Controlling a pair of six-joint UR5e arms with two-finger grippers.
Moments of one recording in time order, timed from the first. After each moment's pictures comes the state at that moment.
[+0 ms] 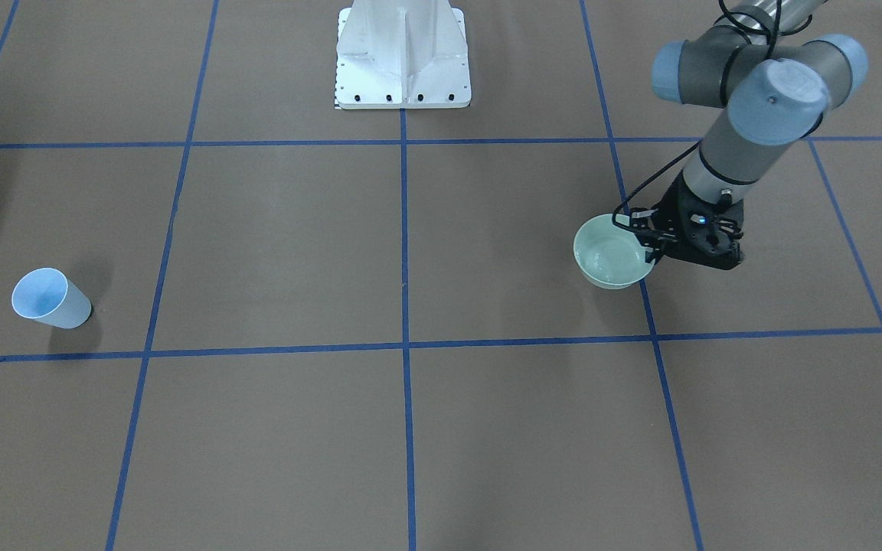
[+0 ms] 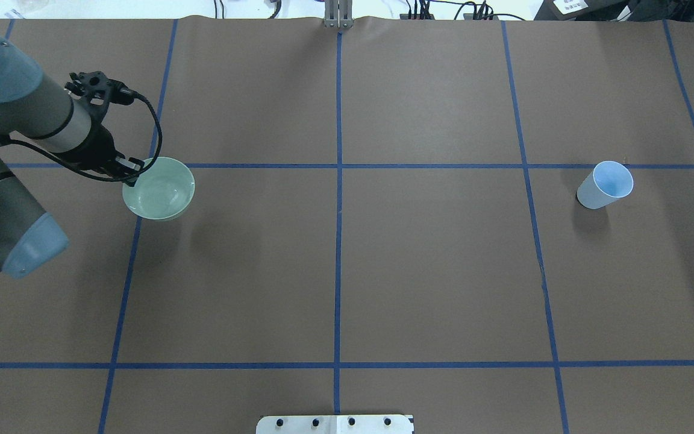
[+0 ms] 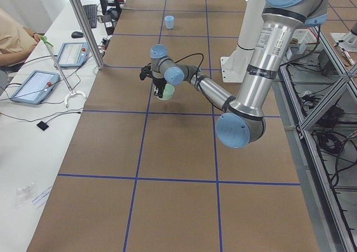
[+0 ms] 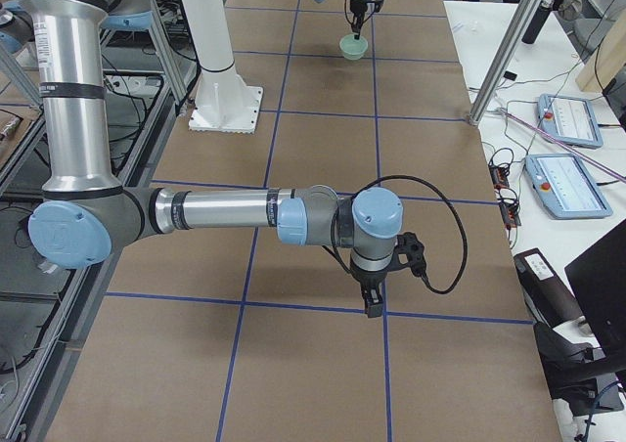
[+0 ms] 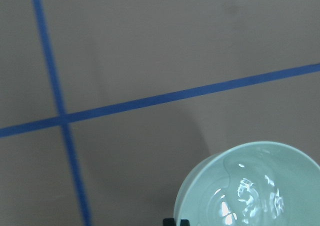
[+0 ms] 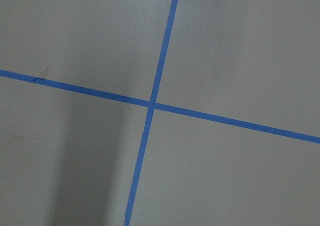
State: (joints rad) left arm -0.90 -1.86 -1.78 -1.70 -2.13 -0.57; right arm 1.63 -1.54 1.63 -1.63 2.30 -0.23
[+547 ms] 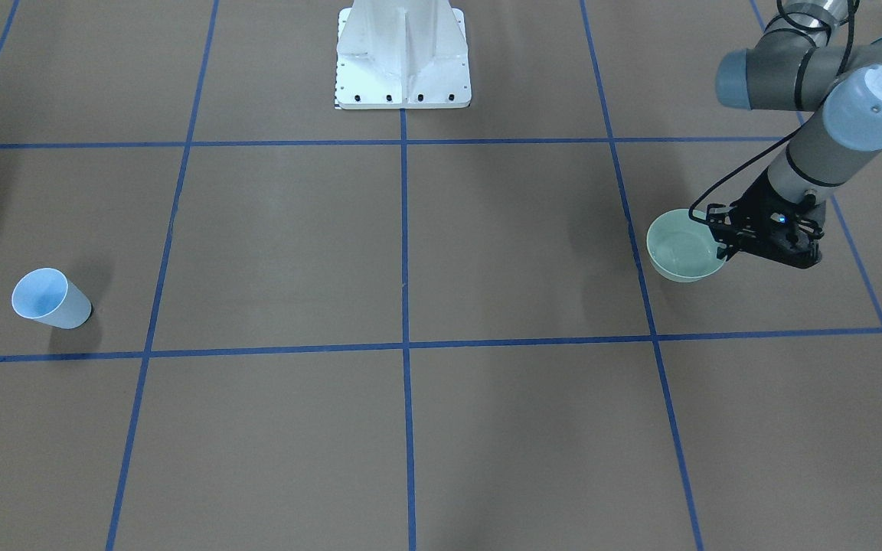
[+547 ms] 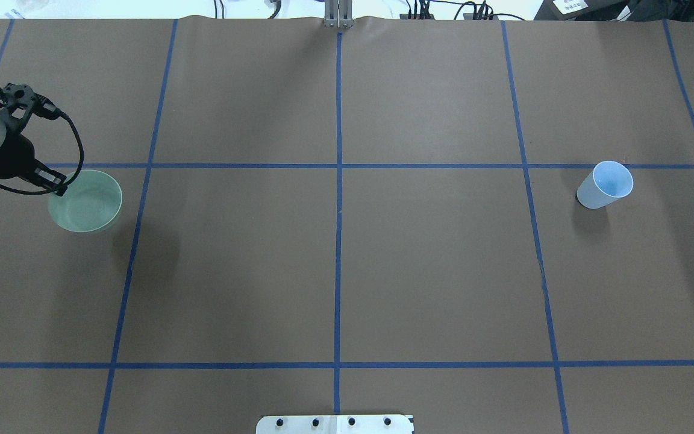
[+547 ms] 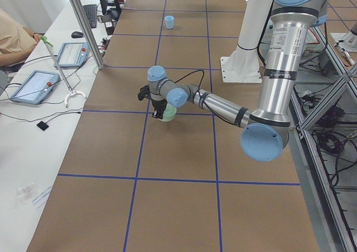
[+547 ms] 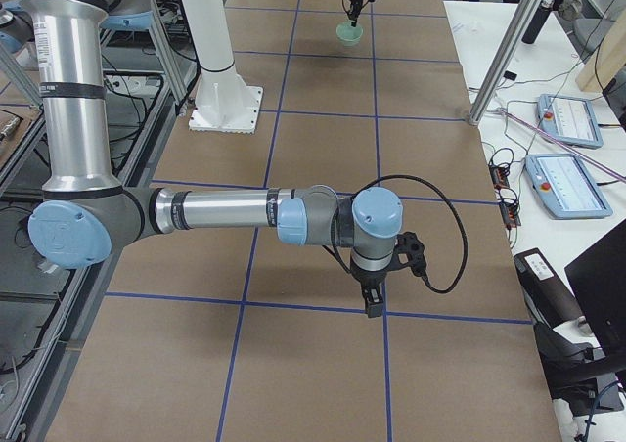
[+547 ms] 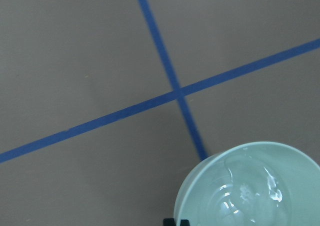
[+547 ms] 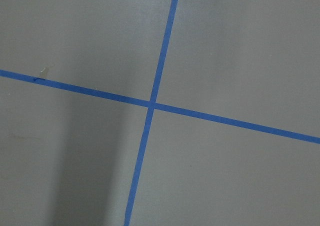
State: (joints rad) left arm -0.99 -1.70 -1.75 -1.81 -2.19 -0.36; right arm 1.63 -1.54 1.63 -1.63 2.30 -0.23
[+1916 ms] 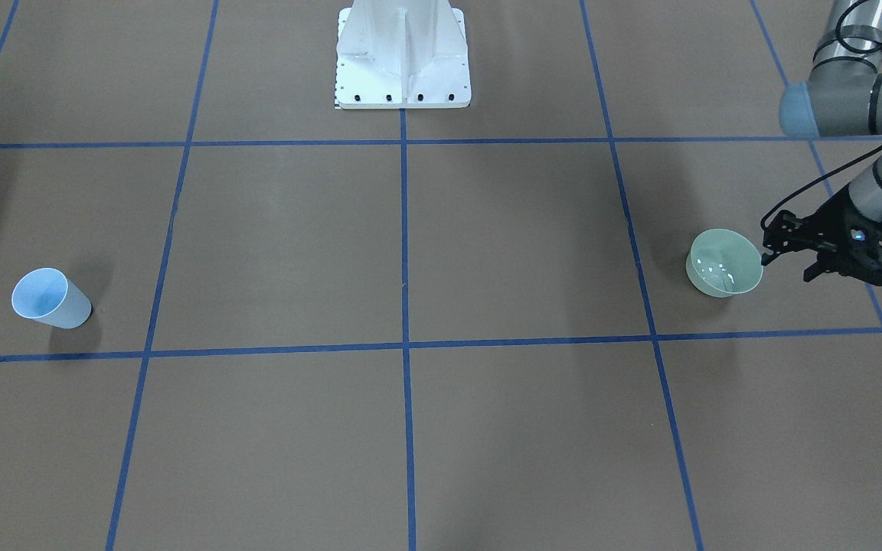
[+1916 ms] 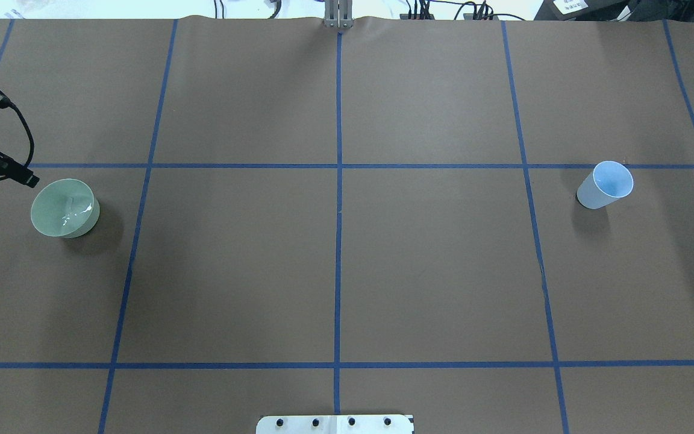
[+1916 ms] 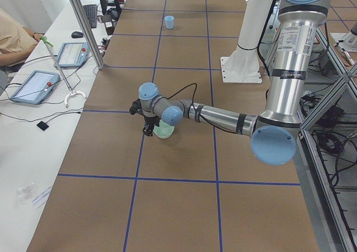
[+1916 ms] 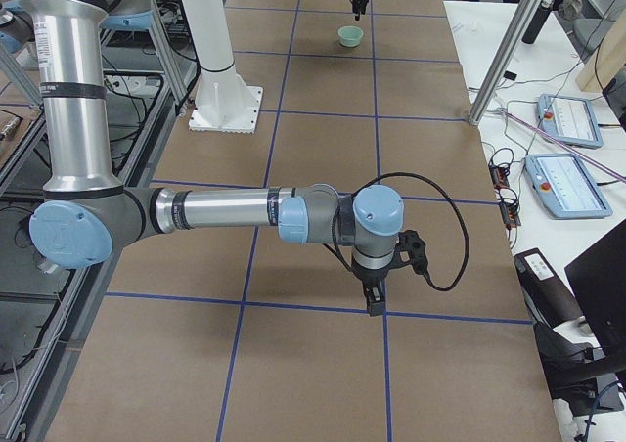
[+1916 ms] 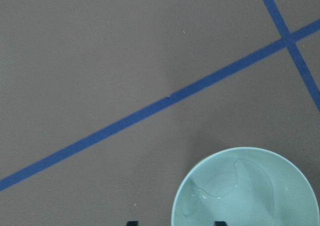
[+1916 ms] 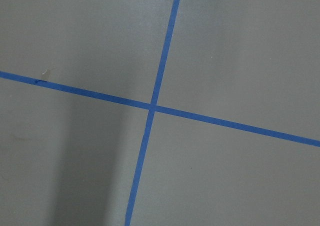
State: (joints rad) left arm -1.14 -1.68 -1.62 -1.93 -2.28 -0.23; right arm 1.63 -1.53 1.63 -1.63 2.31 -0.22
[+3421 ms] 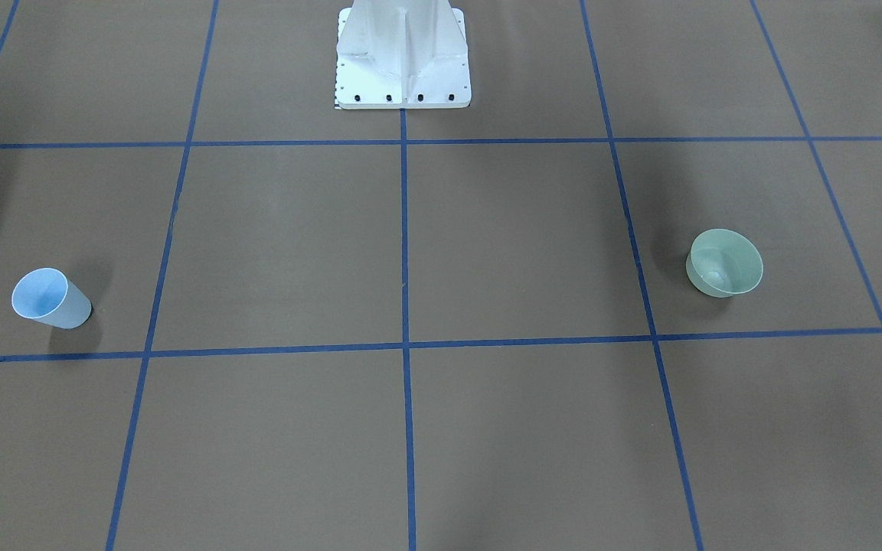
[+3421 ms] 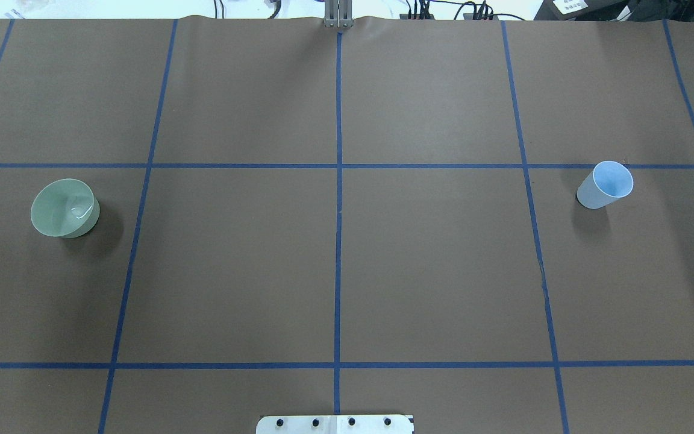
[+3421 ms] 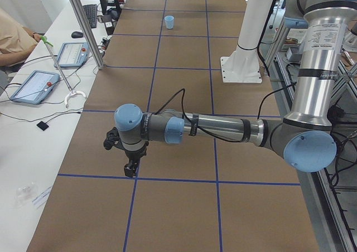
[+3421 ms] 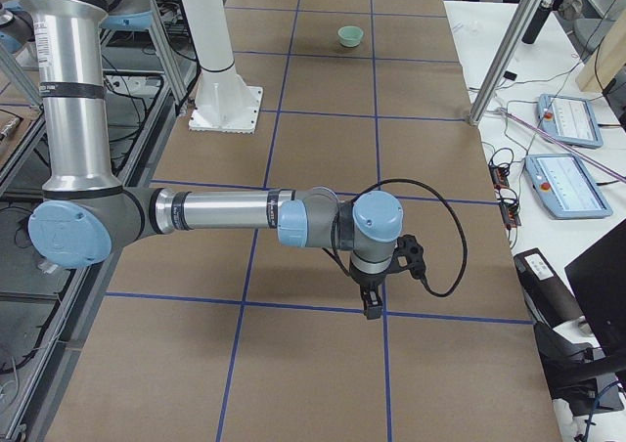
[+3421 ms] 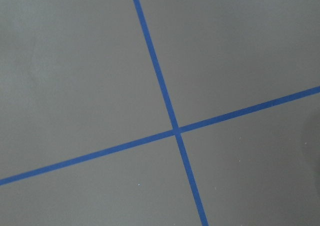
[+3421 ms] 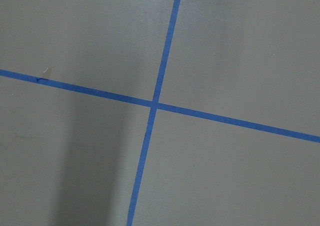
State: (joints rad) left arm -1.57 -1.66 -1.56 -1.57 -2.31 0.21; right arm 1.63 -1.54 1.61 -1.63 2.31 -0.23
